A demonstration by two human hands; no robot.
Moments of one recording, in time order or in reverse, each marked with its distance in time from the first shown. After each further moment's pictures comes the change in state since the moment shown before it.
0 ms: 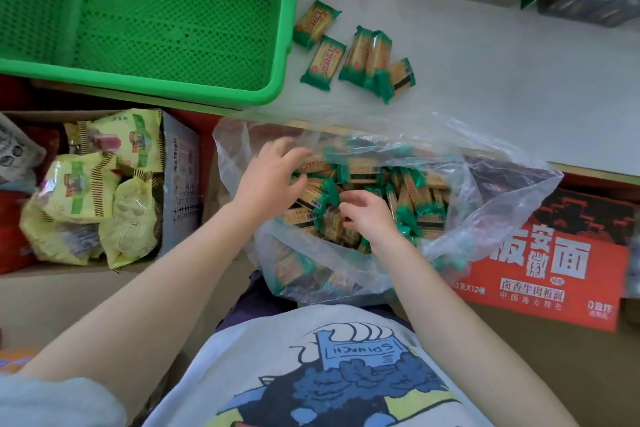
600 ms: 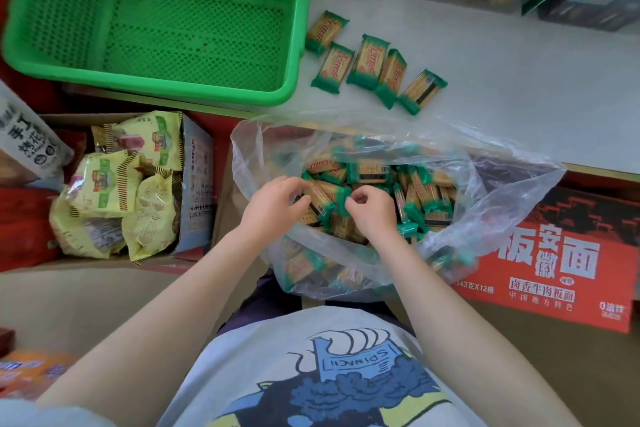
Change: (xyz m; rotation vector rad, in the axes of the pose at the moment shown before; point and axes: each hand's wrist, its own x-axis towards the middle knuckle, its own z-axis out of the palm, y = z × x) left_hand -0.052 0.000 0.008 -0.214 -0.047 -0.152; right_hand -0.005 0.003 0.013 -0.460 0.188 -0.256
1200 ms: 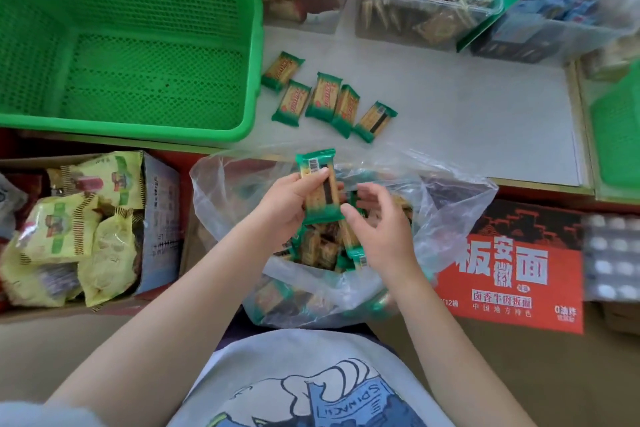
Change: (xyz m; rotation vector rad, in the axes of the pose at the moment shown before) left_hand 0.037 0.109 -0.010 -1.259 -0.232 -0.315; right_hand -0.060 -0.019 -0.098 0.287 0.174 -0.255
